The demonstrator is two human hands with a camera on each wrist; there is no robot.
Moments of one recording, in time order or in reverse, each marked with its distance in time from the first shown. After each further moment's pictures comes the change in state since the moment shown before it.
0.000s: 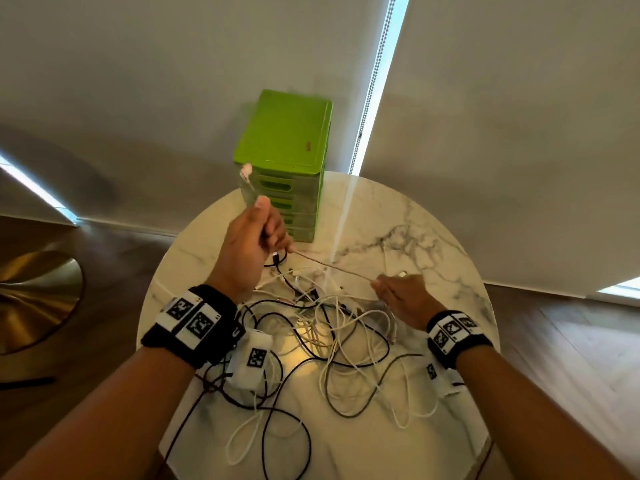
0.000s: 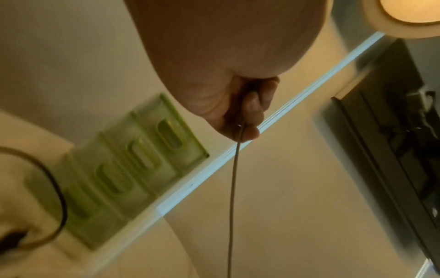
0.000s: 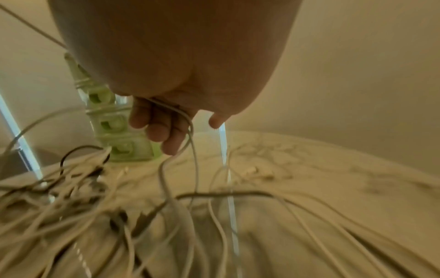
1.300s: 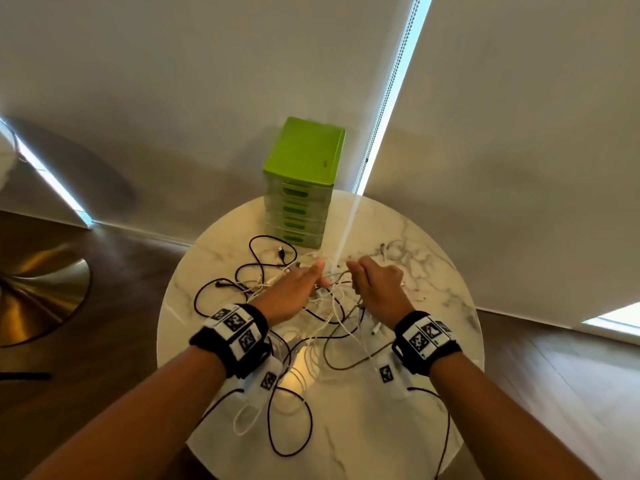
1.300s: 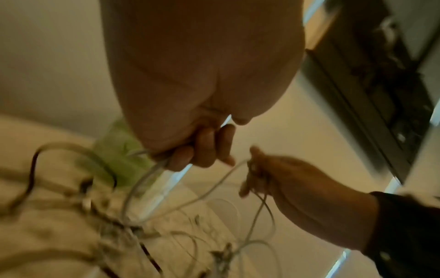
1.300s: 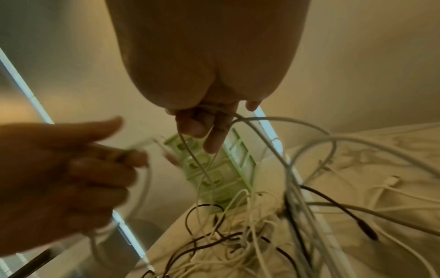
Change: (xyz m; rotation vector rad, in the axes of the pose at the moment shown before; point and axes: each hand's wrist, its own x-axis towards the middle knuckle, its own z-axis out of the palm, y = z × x) left_hand -0.068 -0.021 0.017 0.683 -0.158 -0.411; right_hand -0.029 -0.117 -0.011 0.117 0.390 -0.065
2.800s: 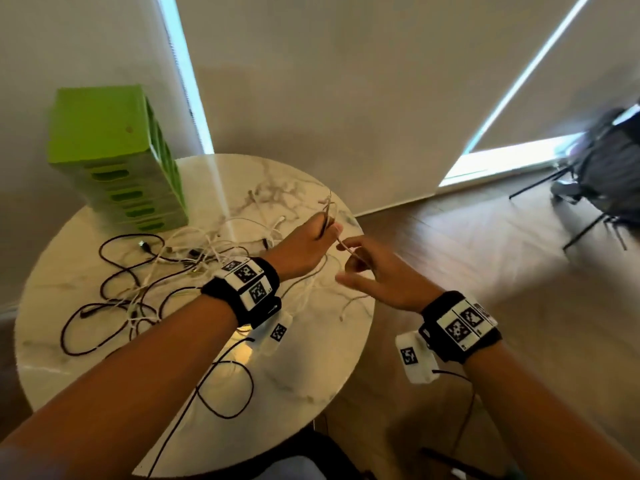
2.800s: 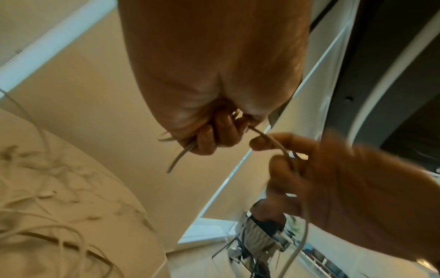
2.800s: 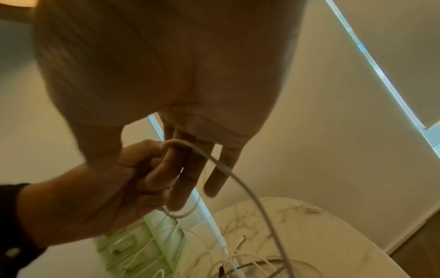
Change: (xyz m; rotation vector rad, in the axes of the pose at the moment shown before) left_hand 0.000 0.097 0.182 0.164 -0.457 0.463; right_hand -0.221 0.043 -0.122 0.346 -0.004 0.241
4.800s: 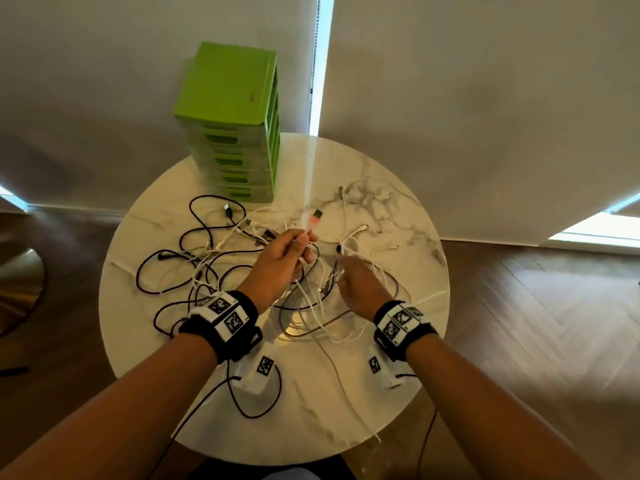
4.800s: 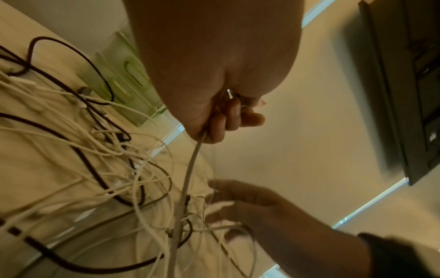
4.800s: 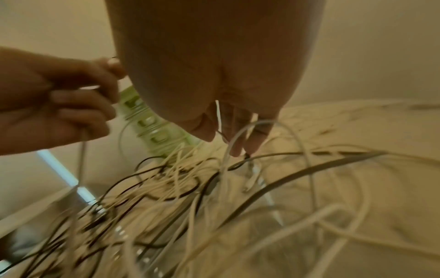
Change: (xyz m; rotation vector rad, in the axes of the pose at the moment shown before) left_hand -0.061 -0.119 -0.065 -0.533 0.587 -0.227; right_hand 0.165 0.064 0.126 -0.387 -0.222 0.024
